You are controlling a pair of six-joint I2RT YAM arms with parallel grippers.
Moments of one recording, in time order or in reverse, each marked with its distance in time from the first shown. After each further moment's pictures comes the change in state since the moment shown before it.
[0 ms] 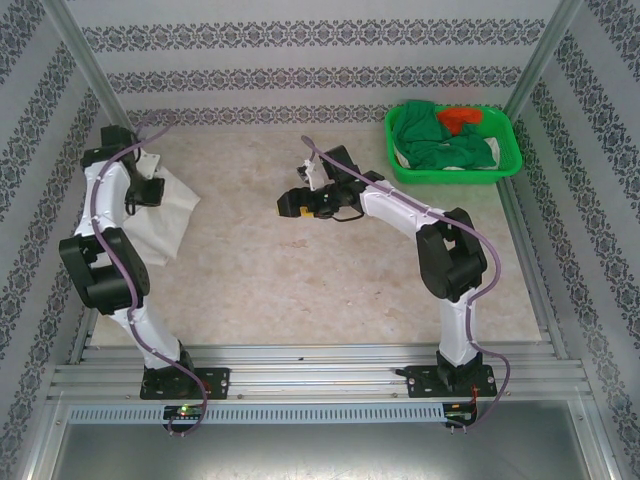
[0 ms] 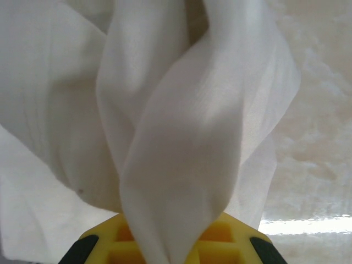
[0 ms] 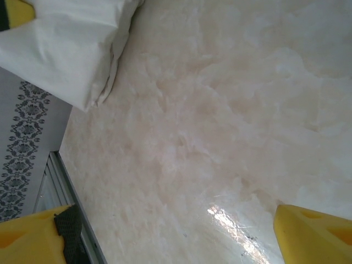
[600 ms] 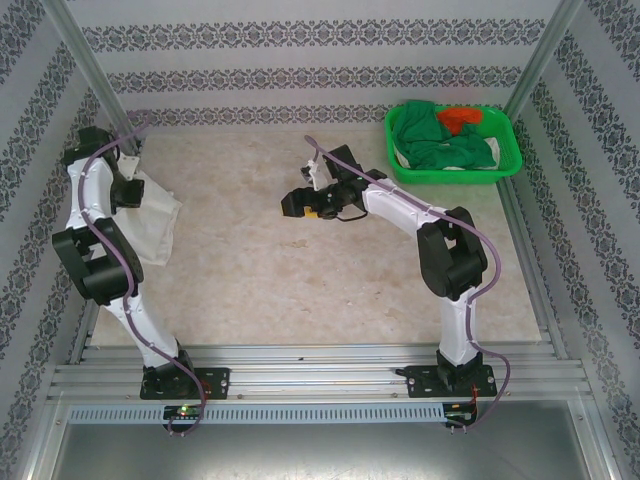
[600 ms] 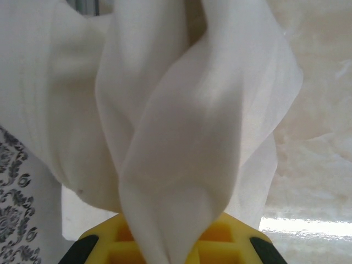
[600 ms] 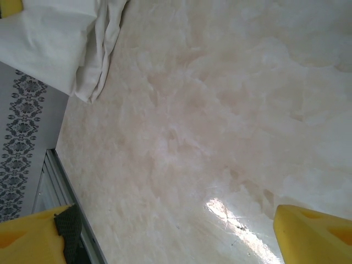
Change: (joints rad) left arm 0.096 0.115 0.103 -0.038 -0.050 0.045; right arm -0.016 0.005 0.005 -0.038 -0.007 -0.015
